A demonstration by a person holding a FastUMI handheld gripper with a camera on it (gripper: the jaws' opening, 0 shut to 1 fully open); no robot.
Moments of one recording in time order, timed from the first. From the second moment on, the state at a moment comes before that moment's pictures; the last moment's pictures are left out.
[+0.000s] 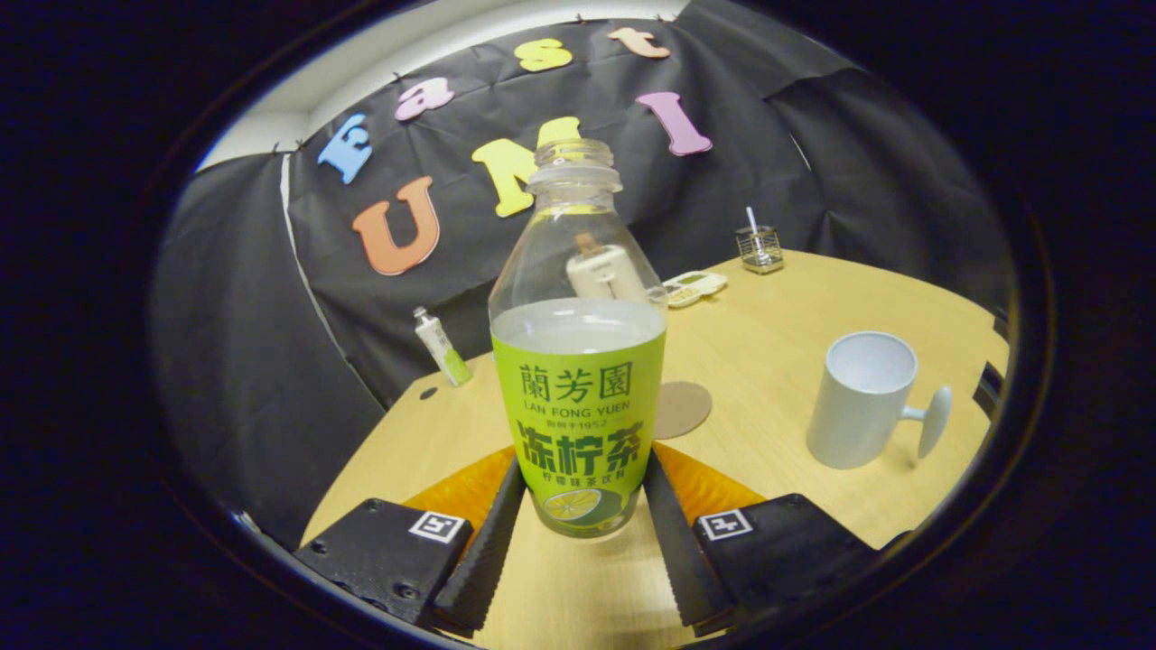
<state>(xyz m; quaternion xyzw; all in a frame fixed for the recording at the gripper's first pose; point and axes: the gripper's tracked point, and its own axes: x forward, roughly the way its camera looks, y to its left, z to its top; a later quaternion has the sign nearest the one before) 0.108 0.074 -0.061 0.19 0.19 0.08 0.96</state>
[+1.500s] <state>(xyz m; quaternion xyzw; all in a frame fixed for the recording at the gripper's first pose) 0.144 0.075 -0.005 0.67 0.16 0.12 0.72</state>
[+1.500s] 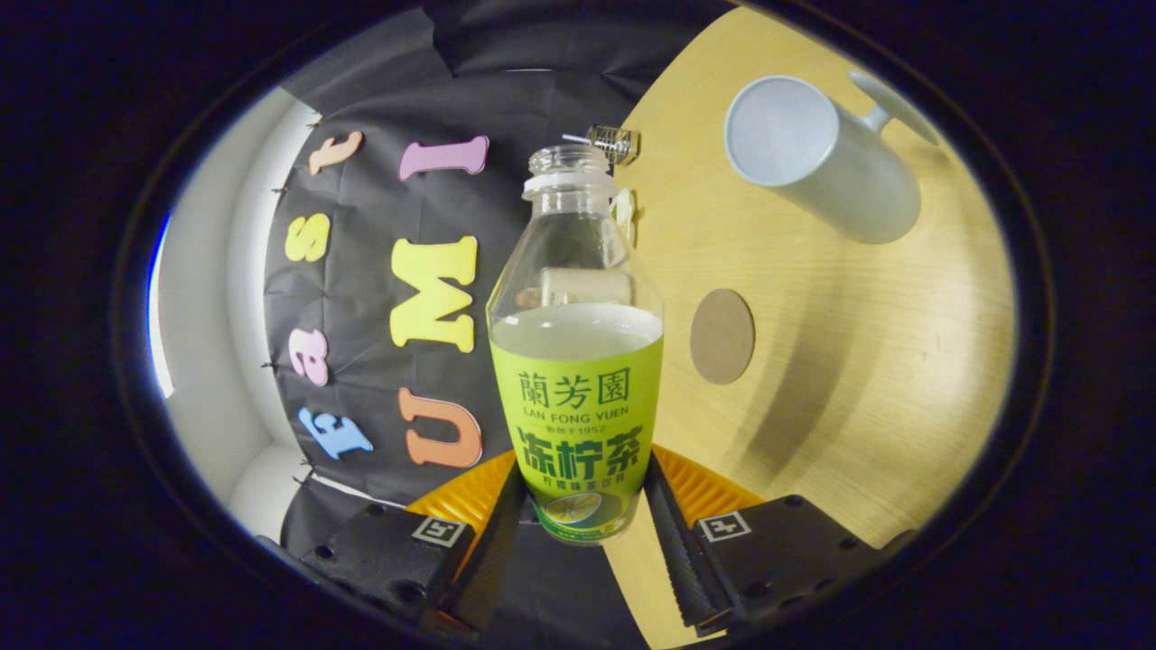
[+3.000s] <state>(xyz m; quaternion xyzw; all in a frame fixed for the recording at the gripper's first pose) 0.150 0.053 0.045 0.79 0.08 0.16 0.58</state>
